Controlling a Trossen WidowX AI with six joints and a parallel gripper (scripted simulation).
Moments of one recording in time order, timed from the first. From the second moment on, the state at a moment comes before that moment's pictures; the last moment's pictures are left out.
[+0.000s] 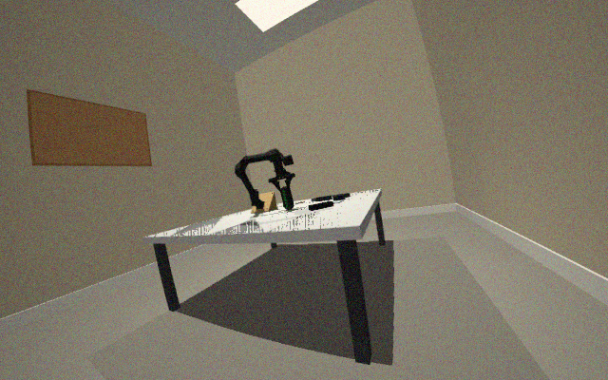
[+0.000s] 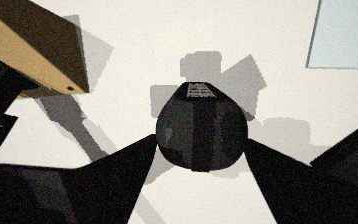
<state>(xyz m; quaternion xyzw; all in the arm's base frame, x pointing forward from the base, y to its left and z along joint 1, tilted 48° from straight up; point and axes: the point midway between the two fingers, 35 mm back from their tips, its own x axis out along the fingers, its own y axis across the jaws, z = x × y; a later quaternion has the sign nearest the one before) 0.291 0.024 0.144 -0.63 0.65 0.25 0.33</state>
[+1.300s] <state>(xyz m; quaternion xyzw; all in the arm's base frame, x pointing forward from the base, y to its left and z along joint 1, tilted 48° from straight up) 0.289 0.000 0.162 -0.65 0.67 0.22 0.30</state>
